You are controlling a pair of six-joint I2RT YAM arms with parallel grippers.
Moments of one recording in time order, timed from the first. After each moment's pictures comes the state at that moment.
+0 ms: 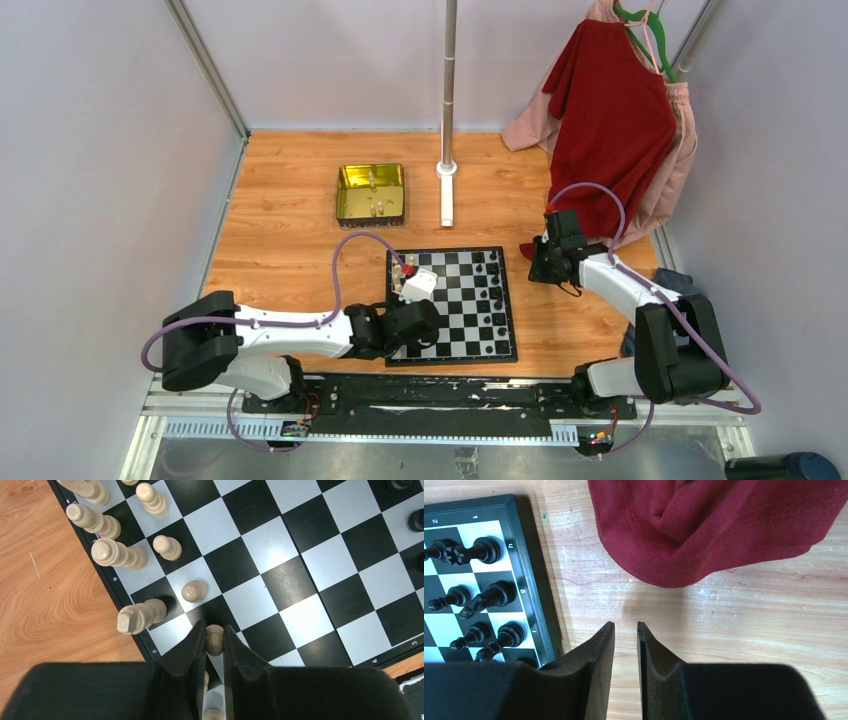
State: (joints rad) left arm -1.26 1.33 0.64 -0.25 -0.57 -0.64; right arm 0.23 1.34 0.68 -0.35 0.00 0.30
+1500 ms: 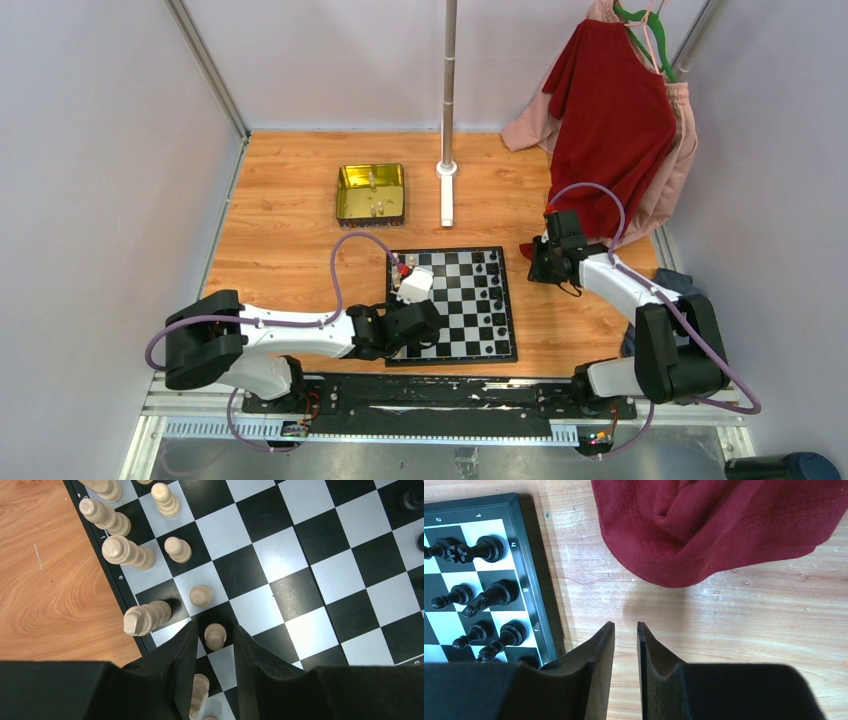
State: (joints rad) left arm -1.26 1.35 0.63 -0.24 -0.62 -0.71; right arm 0.23 1.34 0.68 -0.35 -0.01 0.30
